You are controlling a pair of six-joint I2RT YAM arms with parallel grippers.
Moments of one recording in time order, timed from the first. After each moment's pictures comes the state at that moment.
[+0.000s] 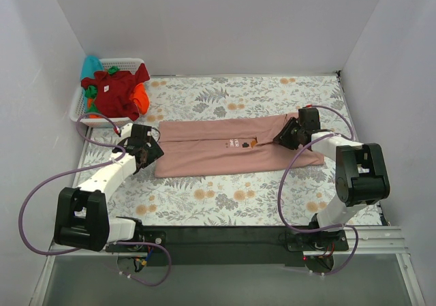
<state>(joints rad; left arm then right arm) -0.17 1.29 0.71 -0.44 -0.33 -0.73 0.13 1.64 0.85 -0.08 -0.19 0.71</state>
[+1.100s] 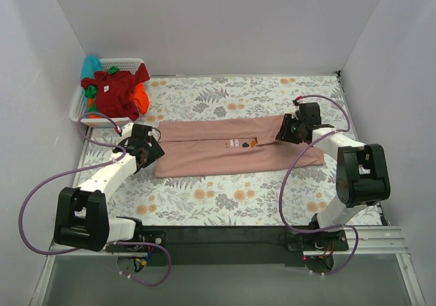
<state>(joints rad) -0.18 1.29 0.71 -0.43 -0.33 -0.72 0.13 1.63 0.91 -0.13 -0.20 0.41</state>
